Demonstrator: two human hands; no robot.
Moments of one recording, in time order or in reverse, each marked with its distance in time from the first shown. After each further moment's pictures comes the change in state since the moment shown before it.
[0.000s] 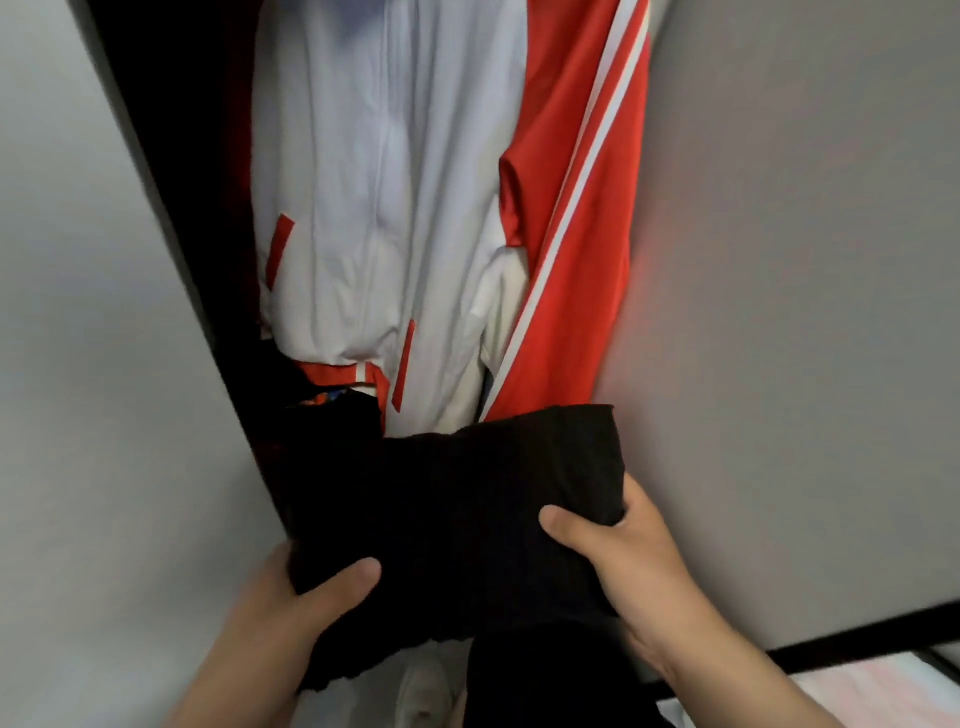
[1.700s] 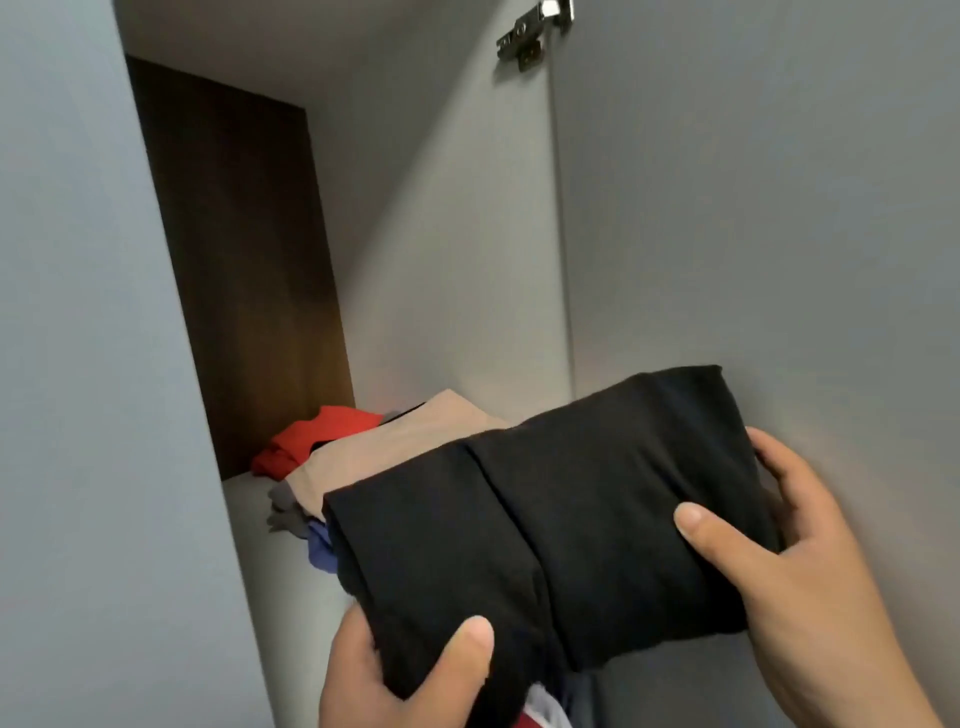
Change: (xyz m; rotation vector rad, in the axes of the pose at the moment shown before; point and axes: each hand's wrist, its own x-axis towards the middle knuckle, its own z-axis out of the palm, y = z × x) left_hand -0.163 0.638 0.175 0.208 0.006 0.665; right_hand -0.073 -0.649 0.057 0.063 0.449 -0.879
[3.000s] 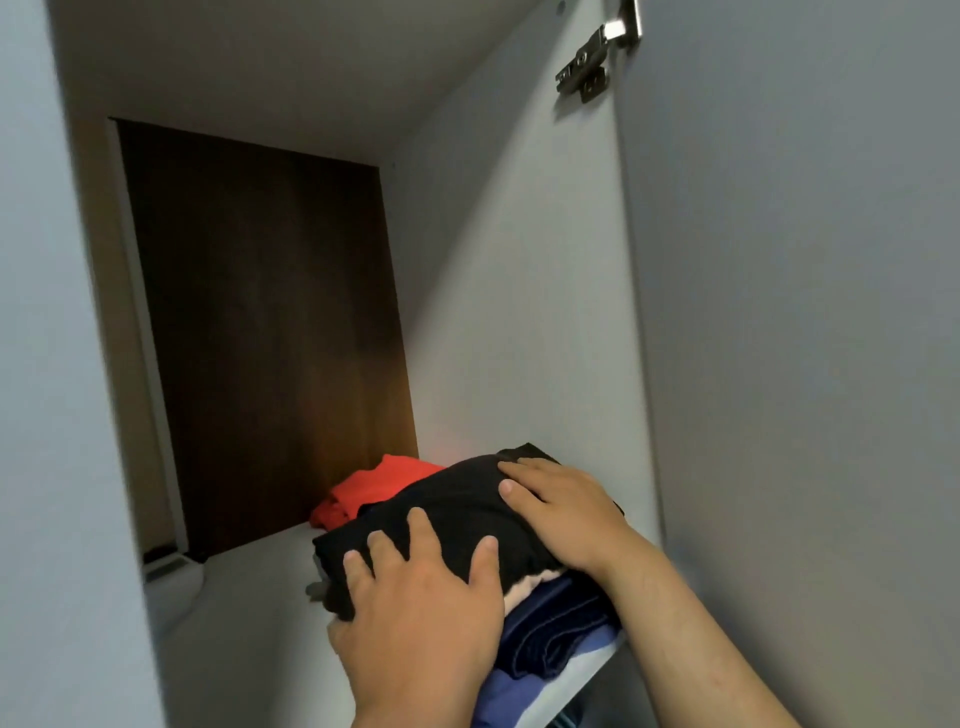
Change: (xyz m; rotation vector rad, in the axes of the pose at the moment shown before) left_hand 0.128 0.004 0.017 1.125 0.216 -0.128; right_hand 0.166 0.130 0.171 -0.755 -0.748 -0.240
